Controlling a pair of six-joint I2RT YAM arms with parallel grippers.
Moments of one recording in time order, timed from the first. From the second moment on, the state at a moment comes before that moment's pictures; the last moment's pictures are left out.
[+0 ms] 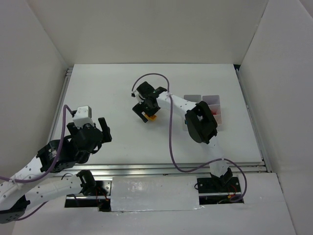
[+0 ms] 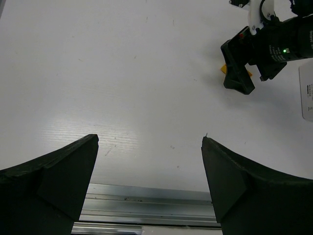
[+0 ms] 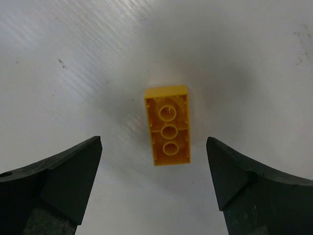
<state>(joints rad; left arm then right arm) -0.97 0.70 1.02 -1.09 -0.87 -0.81 0.72 2.22 1.85 -0.73 -0.02 -0.11</state>
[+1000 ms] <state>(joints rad) -0.93 0.72 1.02 -1.06 -0.83 -0.78 0.50 1.17 1.02 -0.37 0.31 0.77</state>
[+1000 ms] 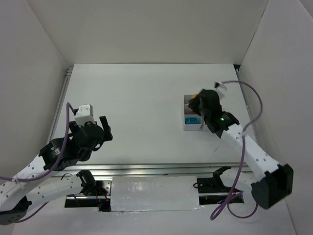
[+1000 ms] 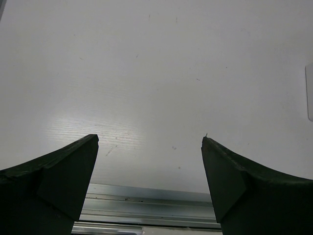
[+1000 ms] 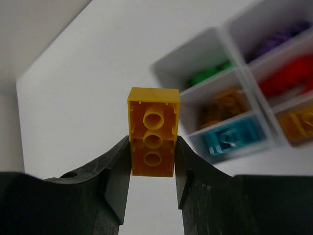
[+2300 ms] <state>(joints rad) -0.92 0.72 1.01 -0.97 -0.70 -0.66 0.16 1.15 0.75 -0.52 0.49 1.48</state>
